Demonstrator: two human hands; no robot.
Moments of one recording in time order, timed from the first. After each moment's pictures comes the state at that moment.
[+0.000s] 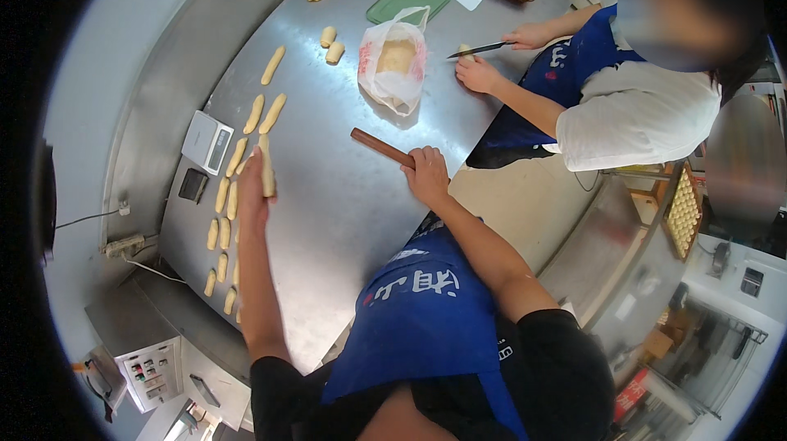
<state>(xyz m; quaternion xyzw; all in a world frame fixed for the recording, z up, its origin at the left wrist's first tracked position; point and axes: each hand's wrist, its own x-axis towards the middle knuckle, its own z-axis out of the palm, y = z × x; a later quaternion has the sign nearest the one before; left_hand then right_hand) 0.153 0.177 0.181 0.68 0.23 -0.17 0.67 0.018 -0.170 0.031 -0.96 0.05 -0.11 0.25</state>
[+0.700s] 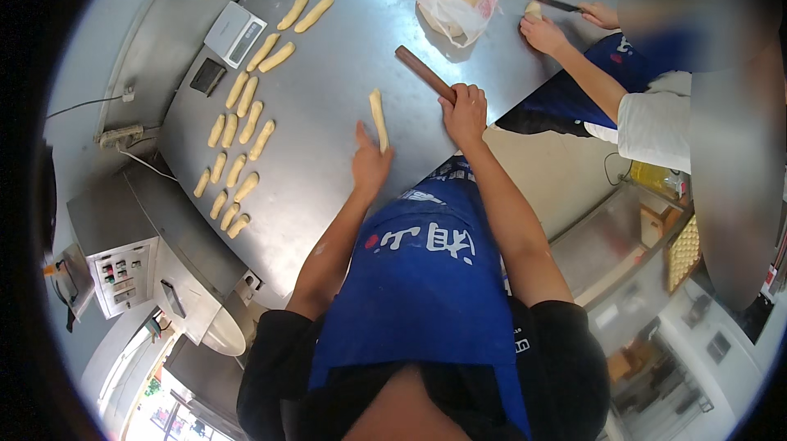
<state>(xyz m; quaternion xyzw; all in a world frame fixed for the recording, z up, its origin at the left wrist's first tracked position) -0.051 0.088 0.033 0.91 0.11 -0.16 0.35 0.022 -0.154 0.027 -0.97 0.04 -0.09 0.24</state>
